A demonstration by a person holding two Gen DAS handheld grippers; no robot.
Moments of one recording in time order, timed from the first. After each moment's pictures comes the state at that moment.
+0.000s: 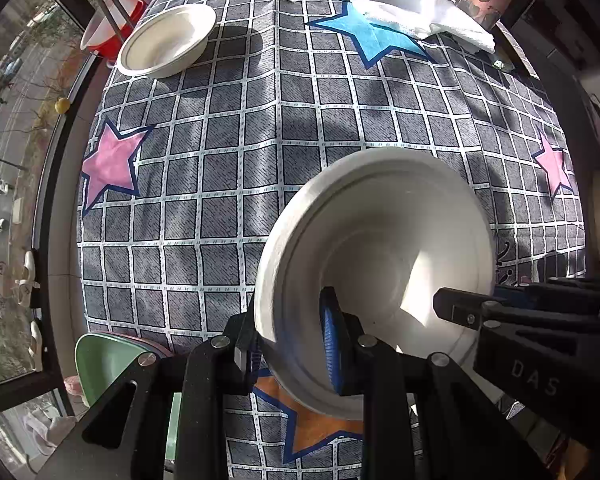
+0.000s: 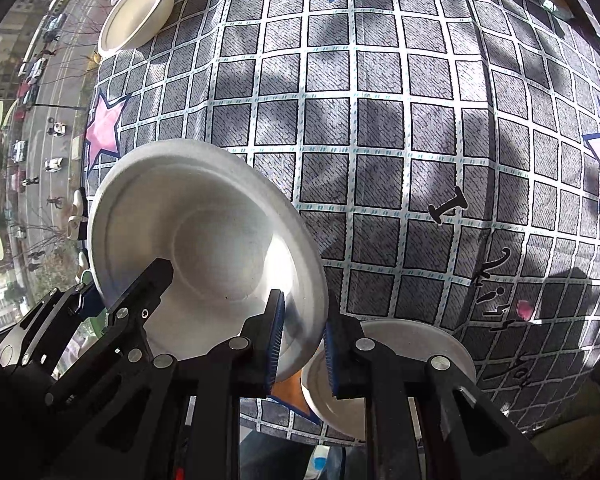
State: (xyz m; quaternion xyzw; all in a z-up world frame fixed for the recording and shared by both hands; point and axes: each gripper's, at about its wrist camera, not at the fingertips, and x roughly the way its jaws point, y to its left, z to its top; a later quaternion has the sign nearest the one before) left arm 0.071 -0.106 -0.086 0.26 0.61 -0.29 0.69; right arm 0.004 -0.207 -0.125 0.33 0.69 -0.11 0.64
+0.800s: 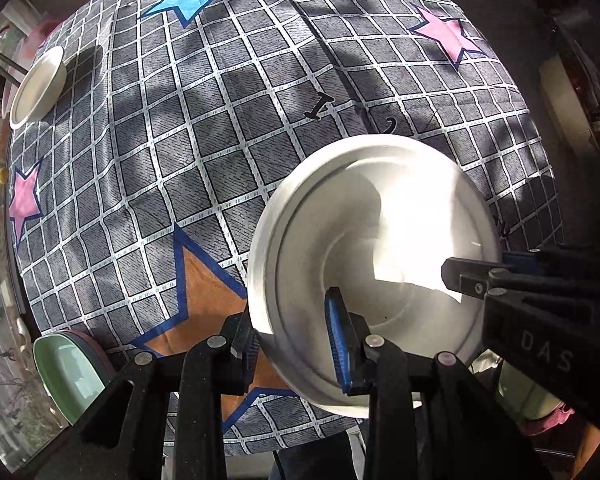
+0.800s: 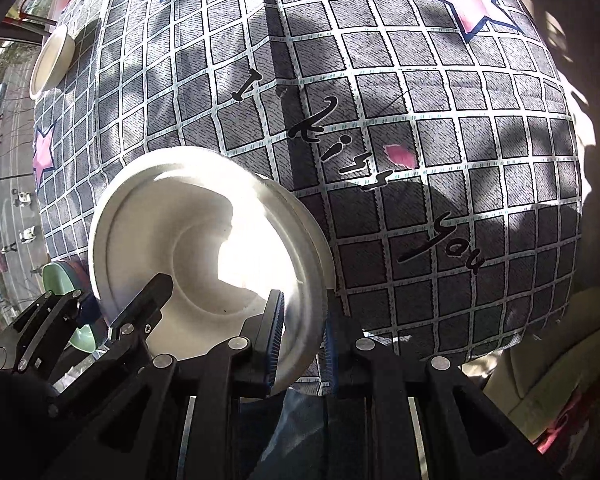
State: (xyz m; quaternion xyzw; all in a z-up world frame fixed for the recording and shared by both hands) left arm -0.045 -0.143 -0.111 0.36 0.60 -0.39 0.60; right arm -0.142 -0.239 -0.112 0.39 0.67 -0.23 0.59
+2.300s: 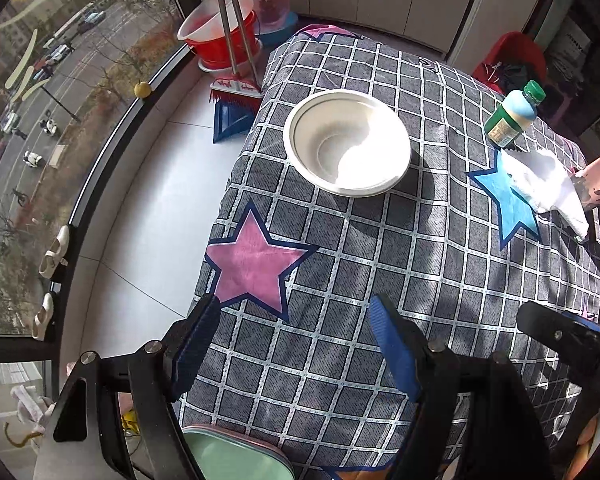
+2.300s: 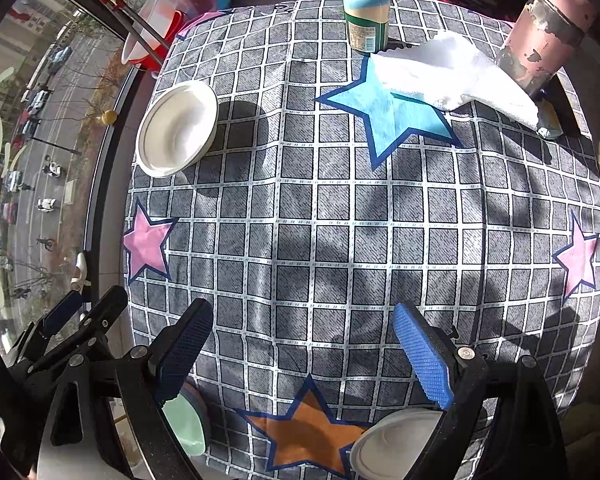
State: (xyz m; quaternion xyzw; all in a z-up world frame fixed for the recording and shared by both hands) left arm 0.263 -0.075 -0.051 0.16 0.59 -0.16 0.78; right arm 0.150 -0.242 -0.054 0.30 0.61 -0.16 0.71
